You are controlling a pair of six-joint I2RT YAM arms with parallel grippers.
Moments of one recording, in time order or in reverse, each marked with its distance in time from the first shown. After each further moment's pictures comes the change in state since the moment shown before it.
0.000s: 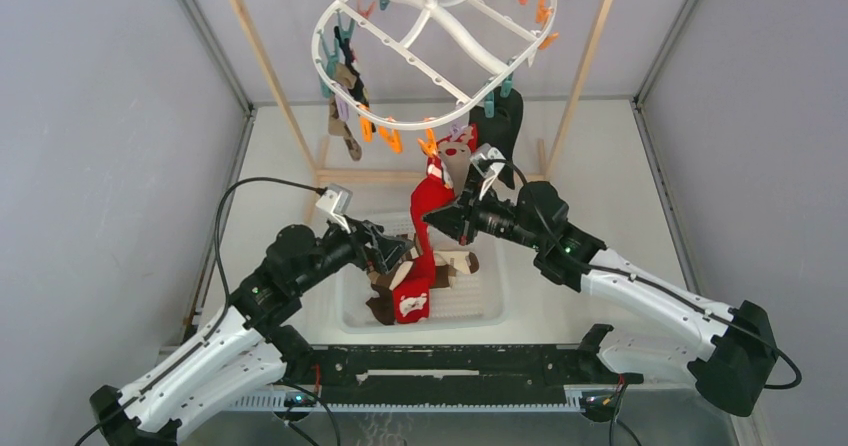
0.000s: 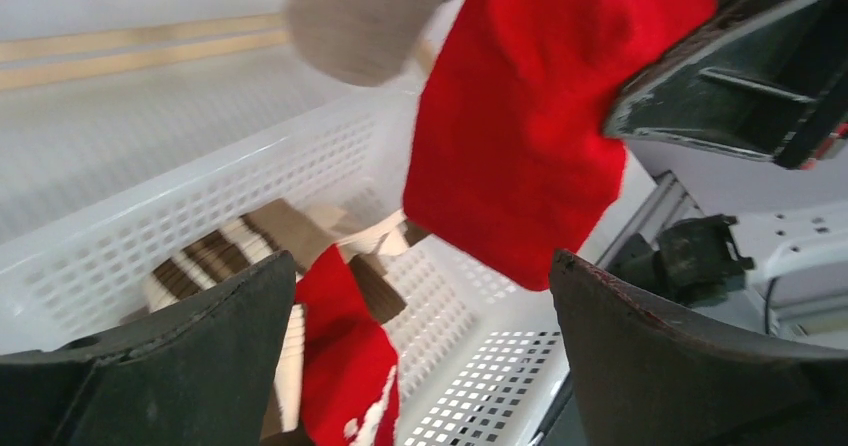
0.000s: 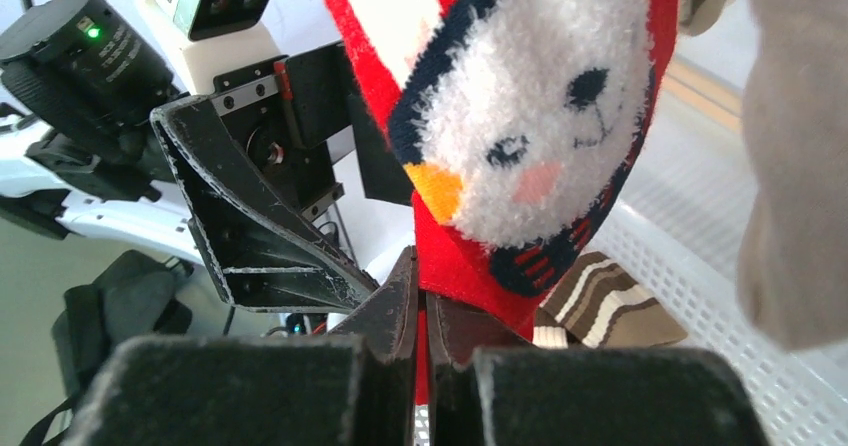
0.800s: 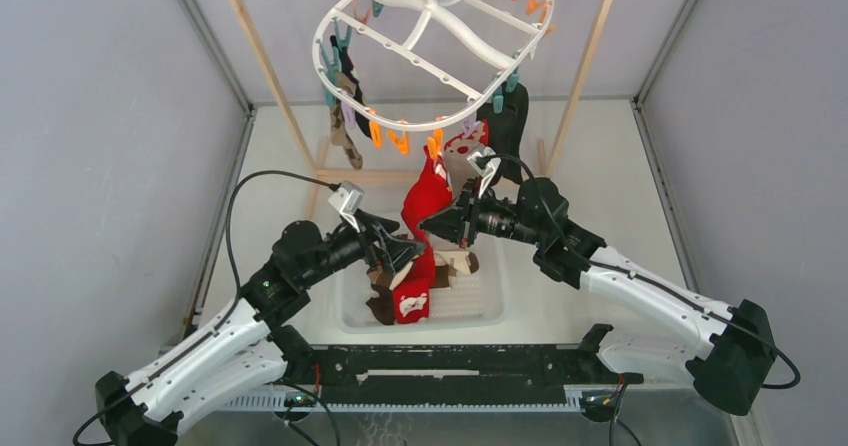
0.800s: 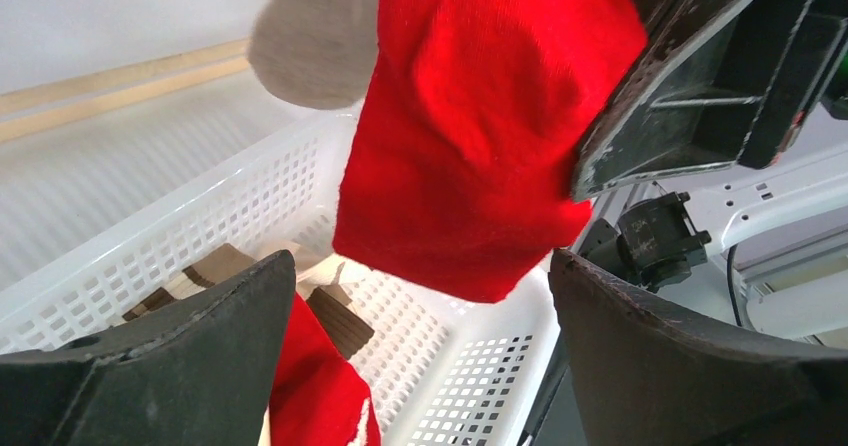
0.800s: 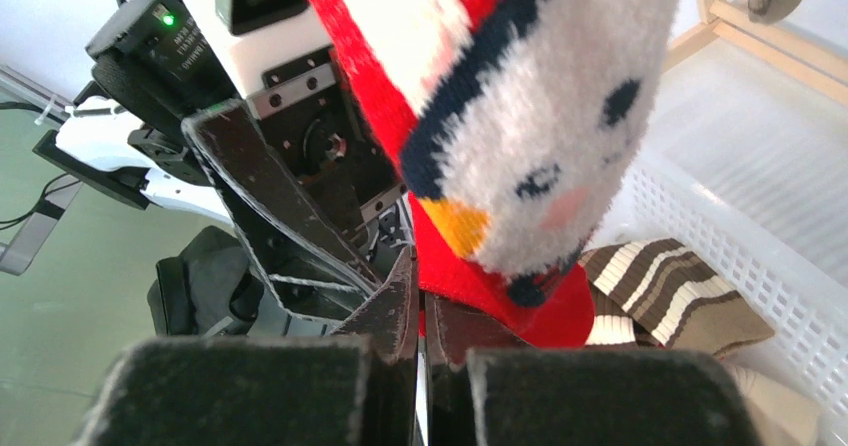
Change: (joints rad) left arm -0.015 0.065 -0.015 0.180 0.147 0.034; right arm -0.014 0.008 0.014 -0.007 -0.137 0.109
